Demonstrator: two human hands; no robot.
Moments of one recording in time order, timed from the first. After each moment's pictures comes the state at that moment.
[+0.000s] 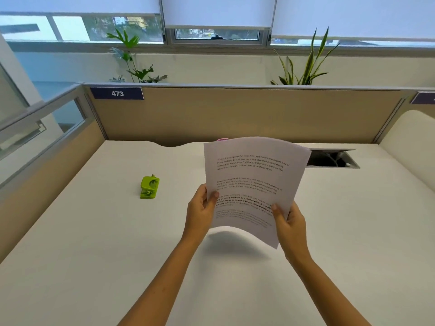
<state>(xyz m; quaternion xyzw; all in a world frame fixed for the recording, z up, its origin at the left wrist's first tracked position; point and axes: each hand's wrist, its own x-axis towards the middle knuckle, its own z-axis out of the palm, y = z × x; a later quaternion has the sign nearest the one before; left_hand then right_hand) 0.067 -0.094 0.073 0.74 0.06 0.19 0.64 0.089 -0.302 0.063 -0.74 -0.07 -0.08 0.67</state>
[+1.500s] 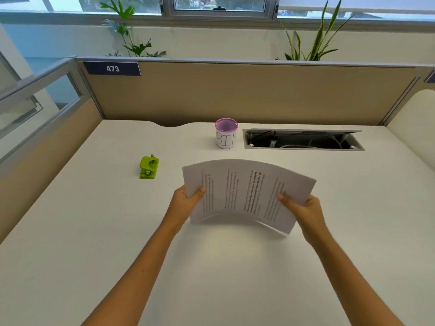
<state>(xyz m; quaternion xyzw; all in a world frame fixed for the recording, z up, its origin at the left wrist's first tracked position) 0.048 -0.055 0.055 0.72 0.13 0.10 0.68 0.098 -0.344 0.070 -0.70 -0.03 0.03 0.71</state>
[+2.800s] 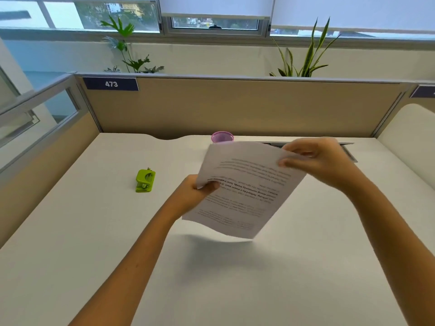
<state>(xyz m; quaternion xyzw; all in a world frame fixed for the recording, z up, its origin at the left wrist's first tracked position) 0.073 -0.065 0.129 0.82 0.00 0.02 0.58 0.140 -0.344 0.230 -0.86 -0.33 -0.05 0.40</state>
